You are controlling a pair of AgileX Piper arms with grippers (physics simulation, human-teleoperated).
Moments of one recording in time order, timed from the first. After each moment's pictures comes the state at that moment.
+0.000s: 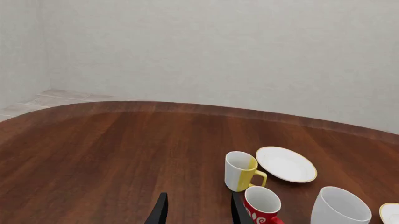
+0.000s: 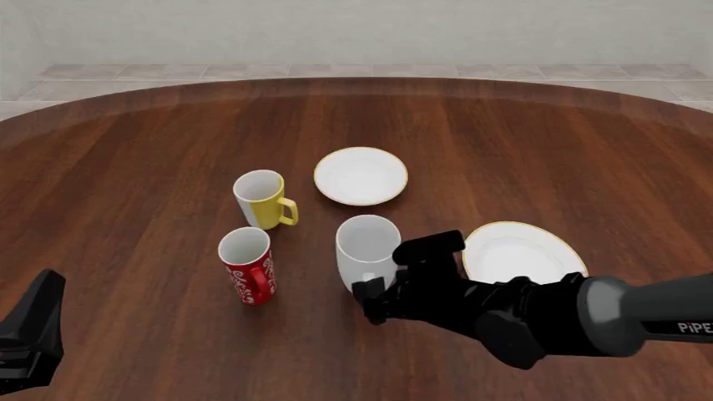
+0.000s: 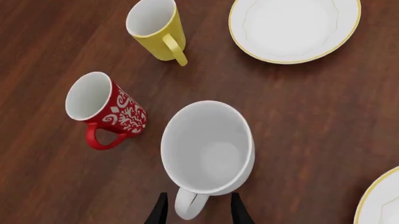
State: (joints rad) left arm 0.03 0.00 -0.04 -0.01 -0.13; right arm 0.72 1.66 -0.61 -0.33 0.34
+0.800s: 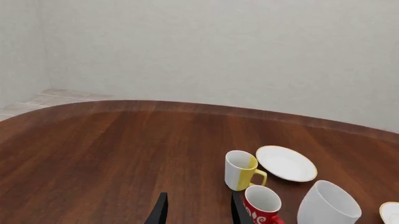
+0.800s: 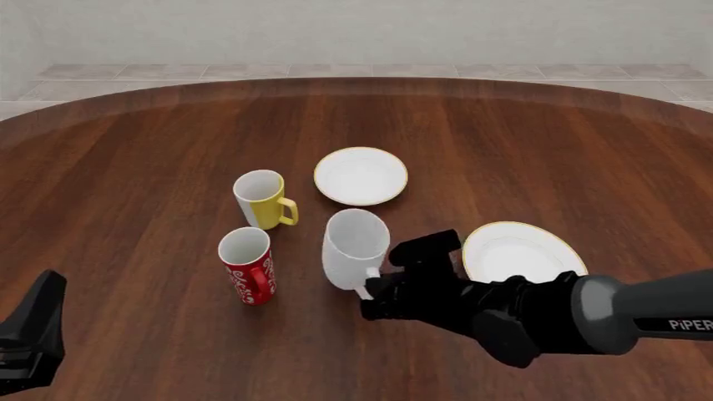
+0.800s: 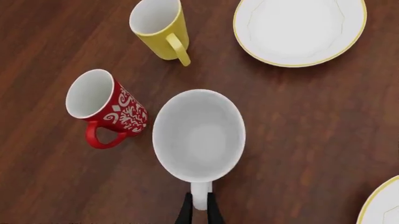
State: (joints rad) left arm 0.03 0.00 -0.04 -0.01 -0.13; right arm 0.73 1.67 -0.62 -0.34 0.32
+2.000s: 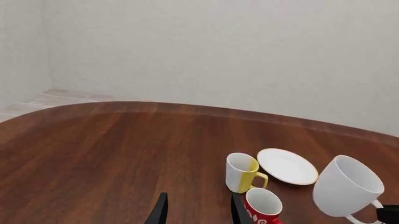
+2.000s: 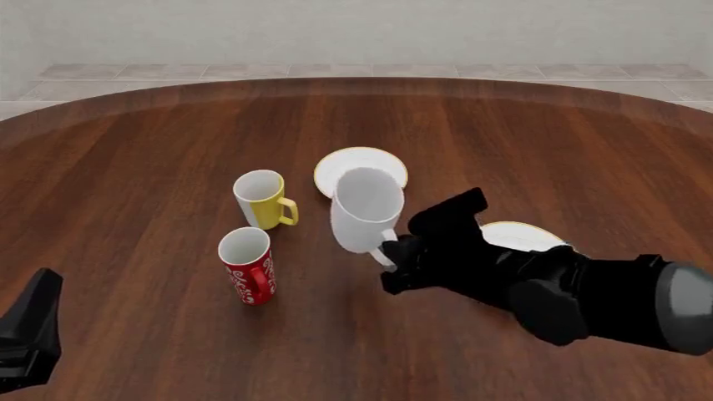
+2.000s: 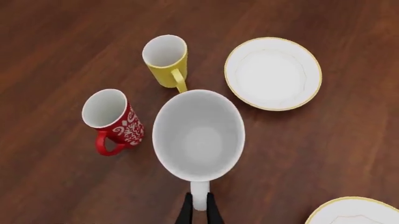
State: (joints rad) left arm 0.04 0.00 -0.04 -0.01 -0.13; right arm 0.67 1.48 -0.65 -0.21 0.10
